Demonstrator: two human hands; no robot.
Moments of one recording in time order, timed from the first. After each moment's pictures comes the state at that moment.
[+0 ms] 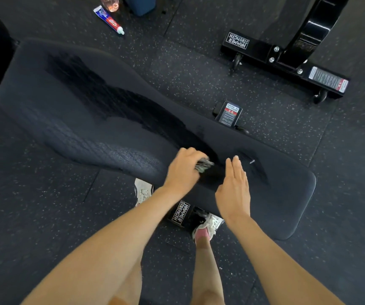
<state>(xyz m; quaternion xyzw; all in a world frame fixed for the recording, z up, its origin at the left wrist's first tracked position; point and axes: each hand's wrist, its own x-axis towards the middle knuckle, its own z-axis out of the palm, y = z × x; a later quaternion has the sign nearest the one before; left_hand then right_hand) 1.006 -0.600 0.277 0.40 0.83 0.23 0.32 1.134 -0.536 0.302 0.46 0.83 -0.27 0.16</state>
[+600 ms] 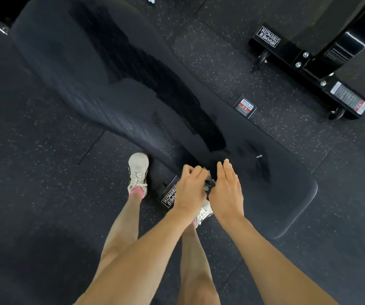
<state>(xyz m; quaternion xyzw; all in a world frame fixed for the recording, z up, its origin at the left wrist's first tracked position) 1.107 -0.642 0.262 0.29 0.90 0.23 0.23 1.157 -0.555 0.291 0.35 0.86 -0.27 0.26</state>
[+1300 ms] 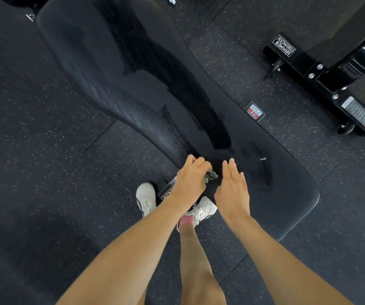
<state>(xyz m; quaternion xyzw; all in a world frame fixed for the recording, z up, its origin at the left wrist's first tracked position) 1.094 -0.639 0.268 0.30 0.89 0.21 0.26 1.167 -0.541 0.295 0.28 0.90 -0.20 0.27</state>
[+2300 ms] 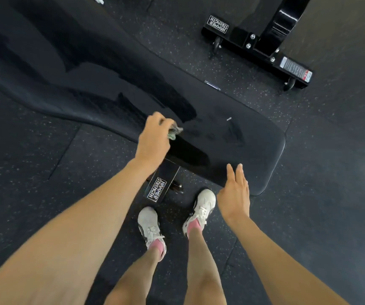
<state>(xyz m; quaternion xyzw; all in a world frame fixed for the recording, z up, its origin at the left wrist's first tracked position) 1.050 -0.650 0.260 0.39 0.88 0.19 0.21 1.265 -0.583 0.294 0.53 0.79 -0.25 0.20</state>
